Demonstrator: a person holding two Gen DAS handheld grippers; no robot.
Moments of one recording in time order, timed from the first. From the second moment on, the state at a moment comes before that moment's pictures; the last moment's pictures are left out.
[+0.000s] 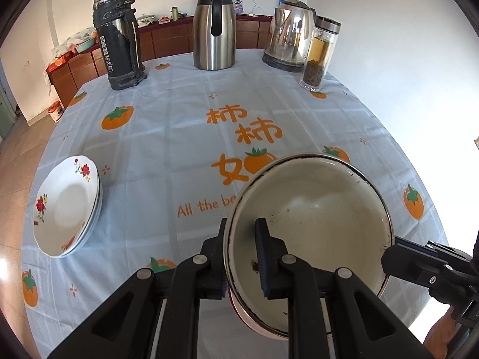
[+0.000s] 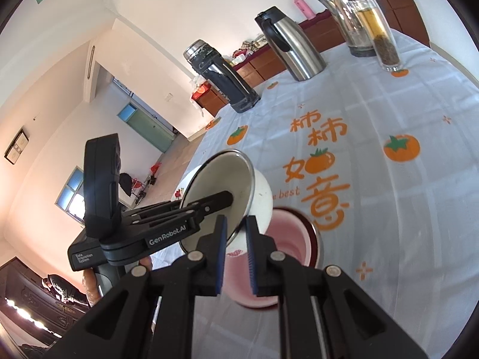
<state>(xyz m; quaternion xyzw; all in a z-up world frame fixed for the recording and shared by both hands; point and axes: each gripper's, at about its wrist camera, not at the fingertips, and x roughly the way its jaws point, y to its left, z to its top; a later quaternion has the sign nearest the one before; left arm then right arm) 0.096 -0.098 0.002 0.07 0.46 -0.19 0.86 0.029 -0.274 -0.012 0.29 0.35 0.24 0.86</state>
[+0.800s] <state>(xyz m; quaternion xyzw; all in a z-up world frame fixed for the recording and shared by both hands) 0.061 -0.103 -0.030 0.08 0.48 -0.19 0.85 -0.011 -0.270 -0.036 0.29 0.37 0.21 0.85</state>
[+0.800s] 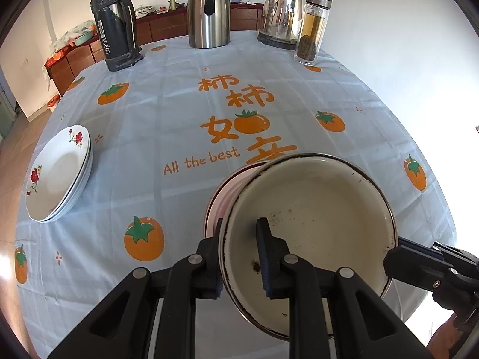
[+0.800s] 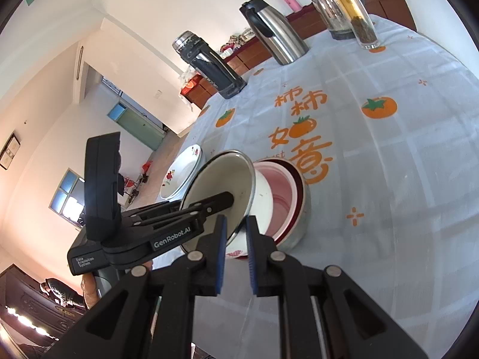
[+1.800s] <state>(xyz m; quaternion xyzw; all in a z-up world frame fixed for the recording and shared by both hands) 0.077 -0.108 -0.037 0.08 0.49 -0.18 0.85 -0.003 -0.274 -0.041 0.31 0.38 0.21 0.85</state>
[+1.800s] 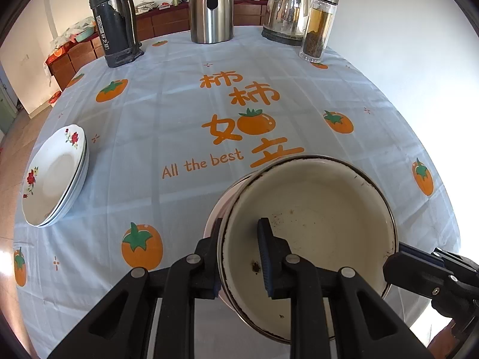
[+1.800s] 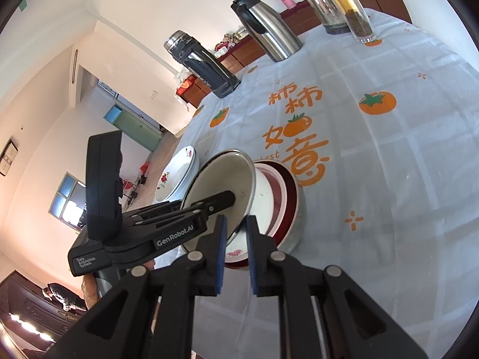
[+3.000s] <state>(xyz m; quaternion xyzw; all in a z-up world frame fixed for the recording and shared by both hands) 0.067 -0.123 -0.043 0.14 0.48 -0.13 0.86 0.004 -0.273 -0.048 0.31 0.40 0.20 0.84</state>
